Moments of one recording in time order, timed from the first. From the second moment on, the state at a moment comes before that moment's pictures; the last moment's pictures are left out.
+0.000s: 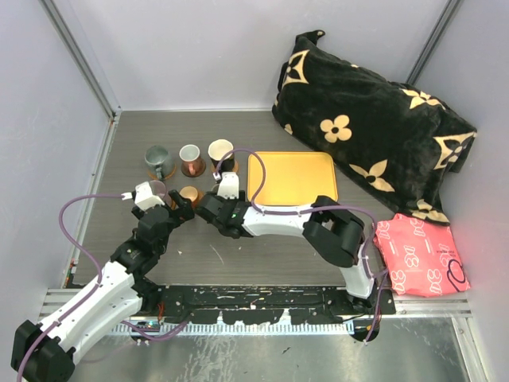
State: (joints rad) left arm -0.53 0.64 0.34 -0.09 -0.55 -0.66; right arm 1.13 2.02 1.38 -0.29 0.70 0.86
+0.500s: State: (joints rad) left arm -0.53 0.64 0.32 -0.08 -0.54 -0.61; right arm 1.14 1.63 1.15 -0.28 0.82 0.76
